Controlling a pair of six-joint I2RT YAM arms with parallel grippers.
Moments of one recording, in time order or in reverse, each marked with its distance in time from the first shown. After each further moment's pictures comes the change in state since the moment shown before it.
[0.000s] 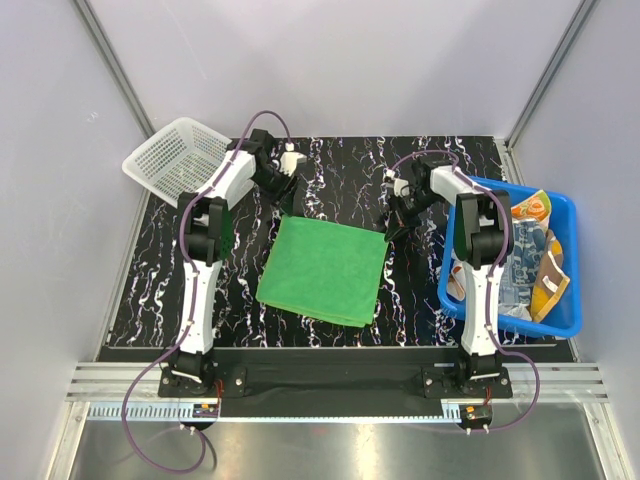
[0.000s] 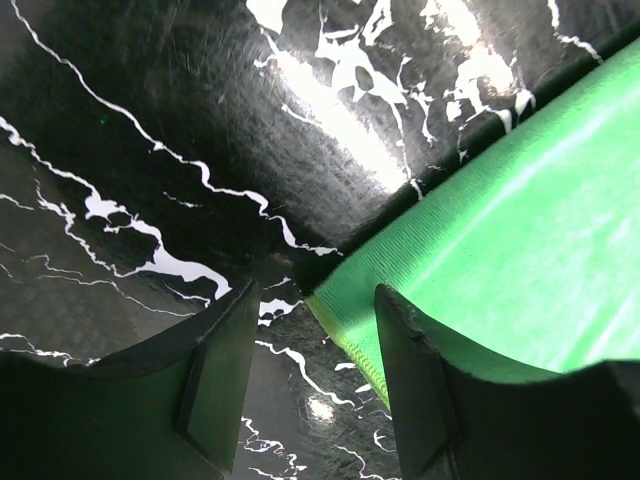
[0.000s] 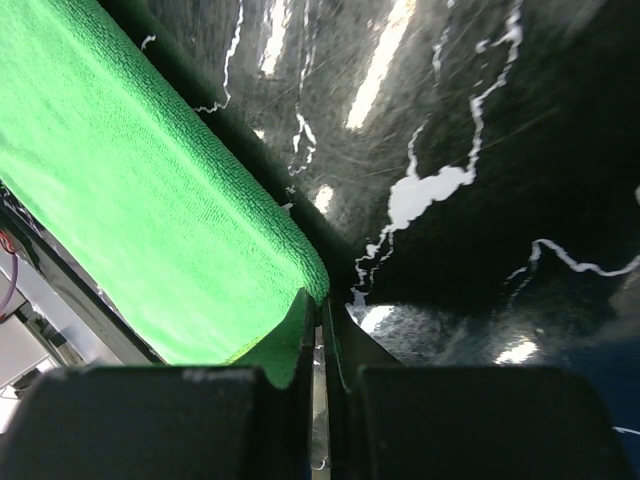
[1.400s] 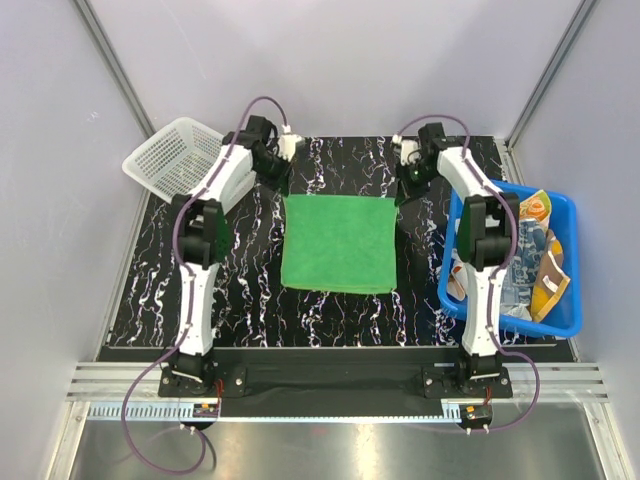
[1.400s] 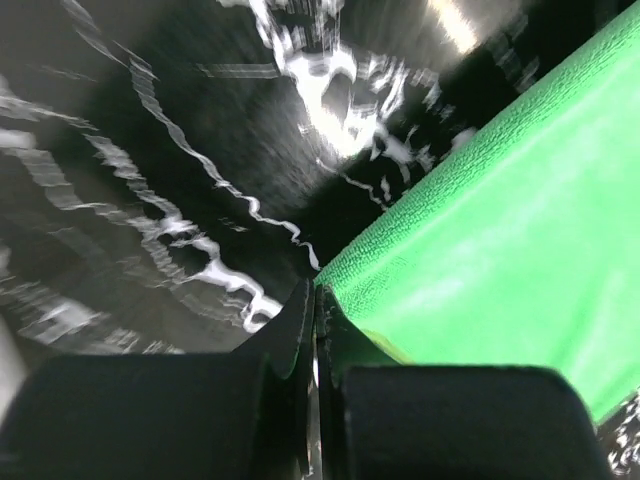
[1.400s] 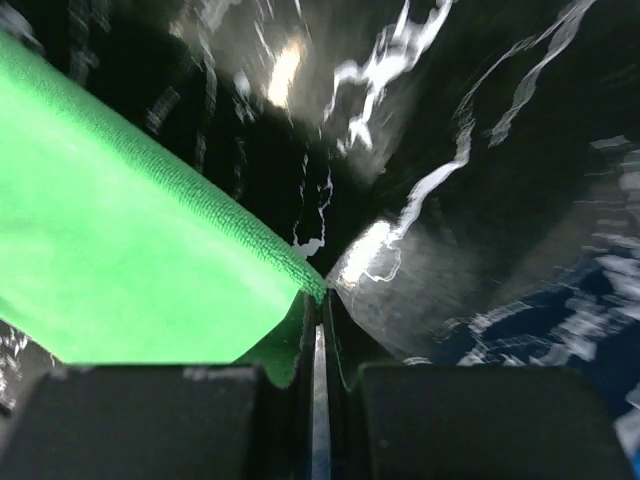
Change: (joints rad) left arm -0.005 -0.045 0.016 0.081 -0.045 -0.069; right arm -0.010 -0.003 0.230 0.032 0.213 -0.015
